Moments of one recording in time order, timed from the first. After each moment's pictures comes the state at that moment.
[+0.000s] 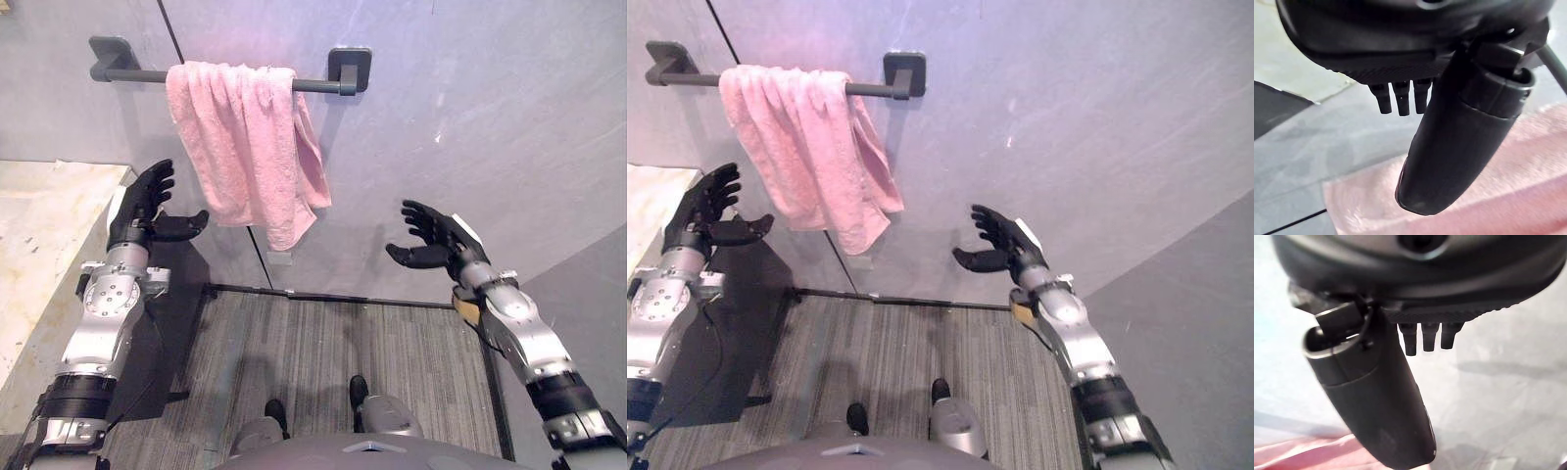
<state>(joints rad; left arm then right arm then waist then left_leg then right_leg) -0.10 0.64 0.06 0.06 -0.30 0.00 0.10 -0.20 -0.55 0.18 0.12 0.34 0.11 0.08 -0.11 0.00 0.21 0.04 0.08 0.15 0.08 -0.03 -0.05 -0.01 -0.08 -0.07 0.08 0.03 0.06</state>
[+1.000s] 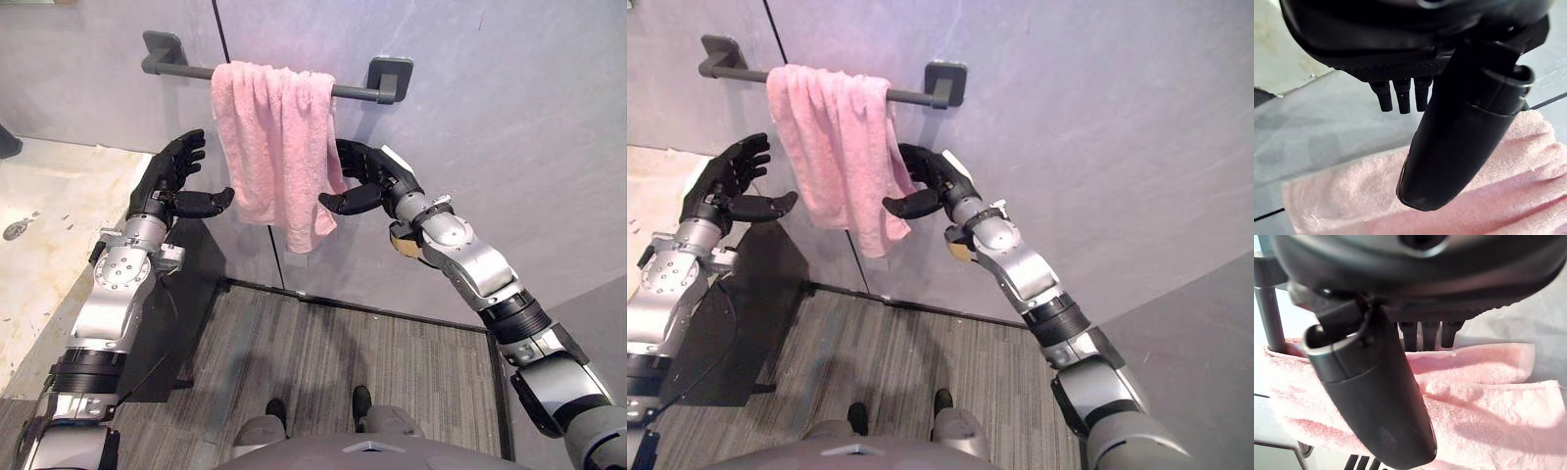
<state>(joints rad) -0.21 0.63 0.05 0.03 -0.35 0.05 0.00 -0.58 -0.48 0.40 0.03 0.36 0.32 -0.03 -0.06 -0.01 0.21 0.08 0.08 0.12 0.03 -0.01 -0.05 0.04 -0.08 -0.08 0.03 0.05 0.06</state>
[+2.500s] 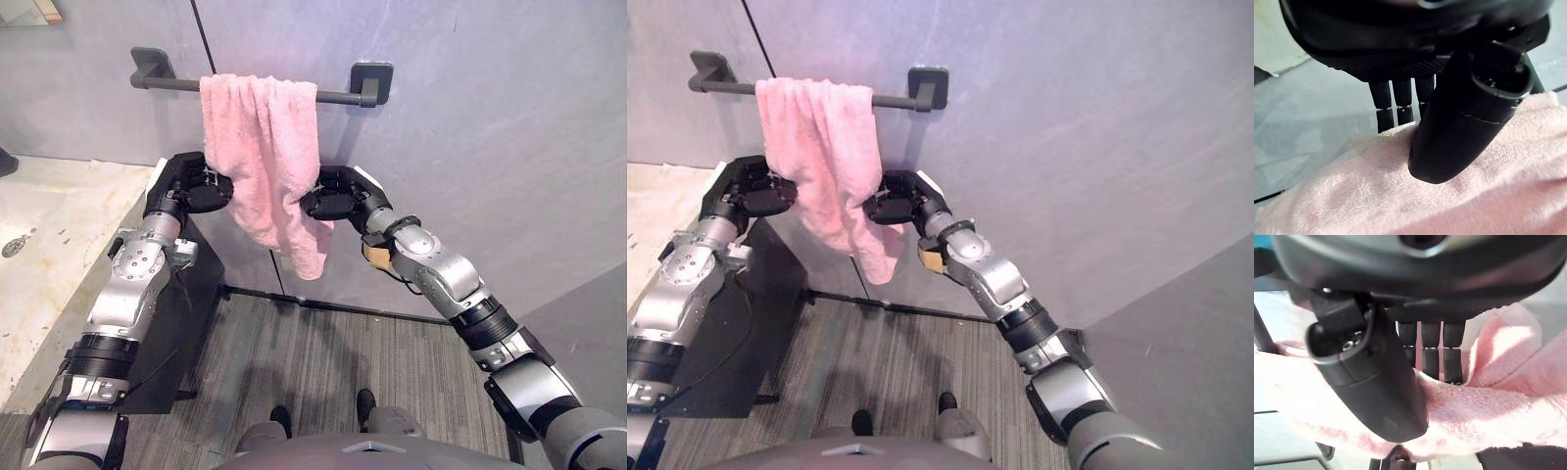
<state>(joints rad) -0.29 0.62 -0.03 0.14 -0.39 0.07 0.10 -0.57 -0.36 0.45 0.08 0.52 0.34 -0.08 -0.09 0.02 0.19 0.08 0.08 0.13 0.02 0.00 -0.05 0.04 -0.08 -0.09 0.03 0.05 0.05</state>
